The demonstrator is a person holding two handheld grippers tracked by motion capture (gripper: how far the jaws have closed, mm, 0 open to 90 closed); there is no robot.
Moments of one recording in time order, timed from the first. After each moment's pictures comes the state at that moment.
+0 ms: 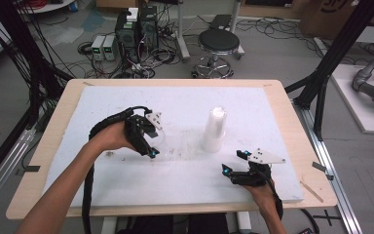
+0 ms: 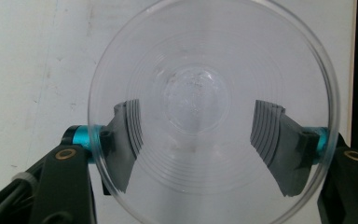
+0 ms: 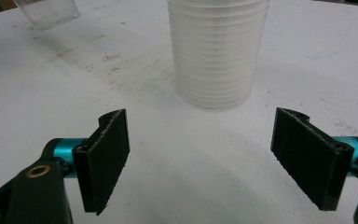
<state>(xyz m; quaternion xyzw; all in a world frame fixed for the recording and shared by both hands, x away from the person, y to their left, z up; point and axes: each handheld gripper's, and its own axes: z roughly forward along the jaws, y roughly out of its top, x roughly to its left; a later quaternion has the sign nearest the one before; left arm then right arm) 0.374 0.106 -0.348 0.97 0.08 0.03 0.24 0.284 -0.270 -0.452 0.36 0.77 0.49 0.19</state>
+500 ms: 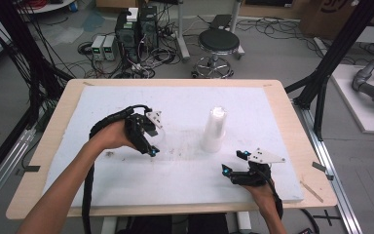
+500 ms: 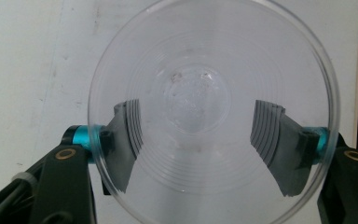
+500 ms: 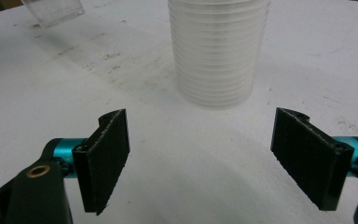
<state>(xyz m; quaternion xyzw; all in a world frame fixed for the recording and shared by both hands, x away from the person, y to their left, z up) 0.378 0.106 -0.350 0.97 0.08 0.04 0.24 0.285 -0.269 -0.453 0.36 0.77 0.49 0.19</state>
